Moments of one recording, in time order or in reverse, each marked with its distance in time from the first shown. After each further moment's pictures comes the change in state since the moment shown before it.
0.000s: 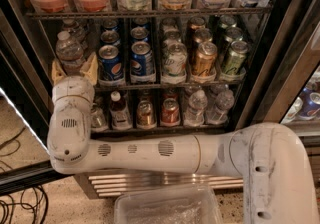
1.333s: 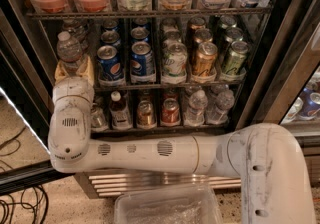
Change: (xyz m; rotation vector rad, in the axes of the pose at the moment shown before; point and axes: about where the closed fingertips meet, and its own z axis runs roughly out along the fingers) arm 0.008 0.002 0.004 -0.004 0.016 0.001
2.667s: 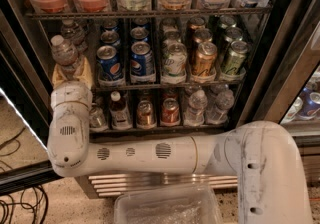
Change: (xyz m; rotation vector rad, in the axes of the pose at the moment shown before) arm 0.001 0.012 -0.007 -0.012 -0.066 -0.068
